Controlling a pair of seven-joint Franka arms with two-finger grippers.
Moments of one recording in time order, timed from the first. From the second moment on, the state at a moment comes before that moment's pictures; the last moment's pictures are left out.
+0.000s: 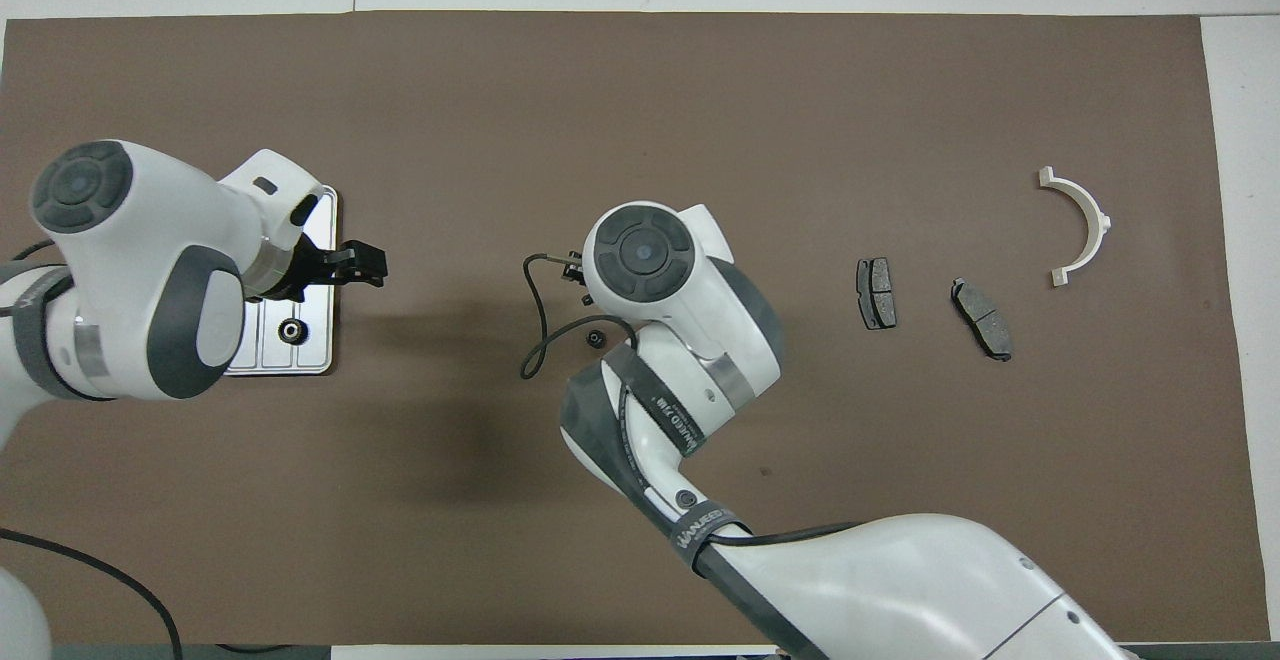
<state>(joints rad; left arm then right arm) -0.22 0.14 0.01 -2.04 -0.09 2.14 -0.29 0.58 0.47 0.01 -1.63 -0.01 2.18 0.93</state>
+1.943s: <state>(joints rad) -0.71 0.41 0.03 -1.85 -0.03 2.22 -1.00 -0.03 -0.01 -0.02 -1.60 -0.01 1.57 -0.06</state>
